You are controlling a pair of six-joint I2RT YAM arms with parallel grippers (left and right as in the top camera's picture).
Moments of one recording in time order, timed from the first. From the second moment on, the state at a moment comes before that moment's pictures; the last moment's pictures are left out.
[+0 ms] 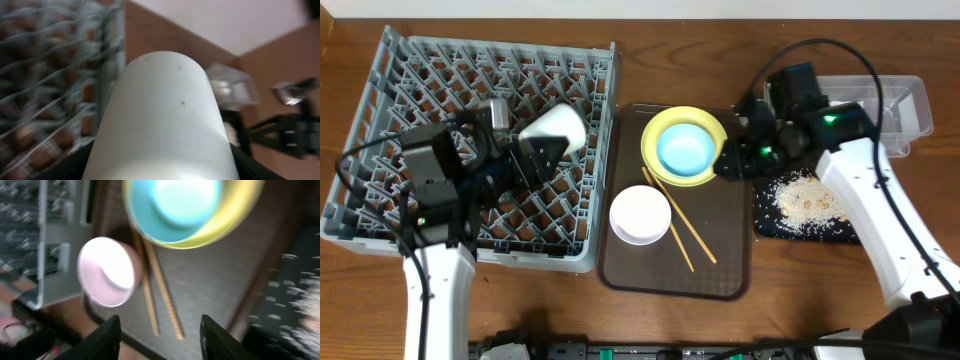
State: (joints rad) left arm 0.21 1.12 0.87 -0.44 0.82 -0.29; right arm 0.25 1.59 1.40 -1.09 -0.40 0.18
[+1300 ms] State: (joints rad) left arm 0.22 1.44 1.04 -0.98 0.04 -0.25; right arm 0.03 1.44 1.40 -1.16 -0.31 0.13
